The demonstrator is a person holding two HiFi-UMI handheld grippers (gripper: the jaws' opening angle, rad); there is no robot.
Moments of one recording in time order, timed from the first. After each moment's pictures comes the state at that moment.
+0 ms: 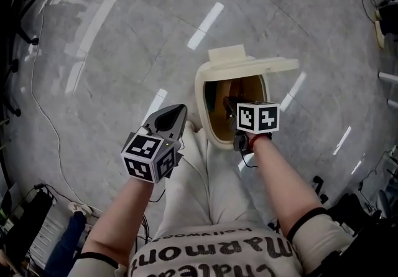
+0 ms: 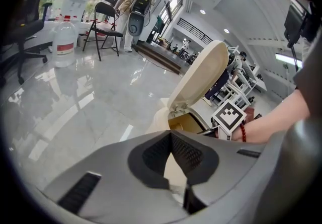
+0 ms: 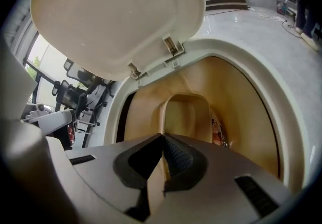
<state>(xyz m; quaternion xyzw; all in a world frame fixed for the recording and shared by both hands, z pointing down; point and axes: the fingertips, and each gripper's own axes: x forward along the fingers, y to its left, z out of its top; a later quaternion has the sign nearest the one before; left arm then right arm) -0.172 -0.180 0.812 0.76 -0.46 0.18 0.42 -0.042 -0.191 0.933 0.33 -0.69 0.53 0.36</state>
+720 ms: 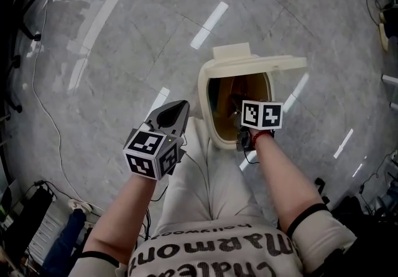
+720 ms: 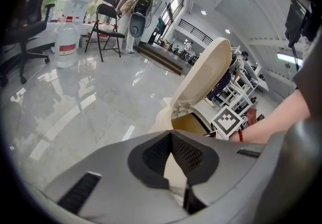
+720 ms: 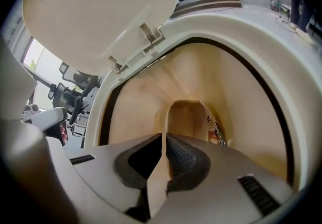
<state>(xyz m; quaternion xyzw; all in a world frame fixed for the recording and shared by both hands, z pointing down) -0.181 -0.183 0.818 0.76 -0.47 0.17 0.42 -0.035 -0.192 0.957 0.34 -0.68 0.54 0.36</state>
